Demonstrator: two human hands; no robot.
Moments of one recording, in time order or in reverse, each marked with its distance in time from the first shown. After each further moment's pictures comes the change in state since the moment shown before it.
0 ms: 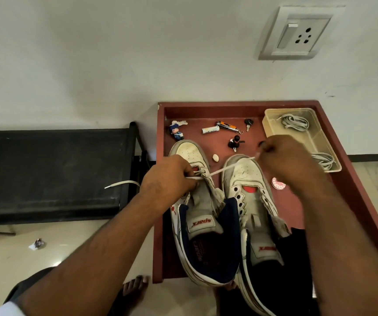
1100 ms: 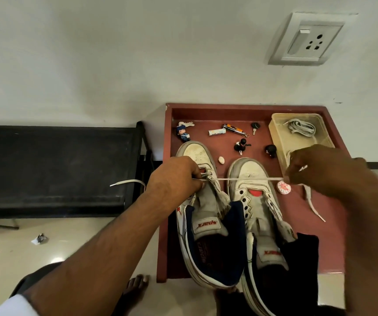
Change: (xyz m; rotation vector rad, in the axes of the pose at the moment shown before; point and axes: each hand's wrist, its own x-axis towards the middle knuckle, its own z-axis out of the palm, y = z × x) left_hand -0.003 0.007 -0.010 0.091 -0.080 0.001; right_hand -0.018 0.004 -0.046 -0.423 -0.109 -0.020
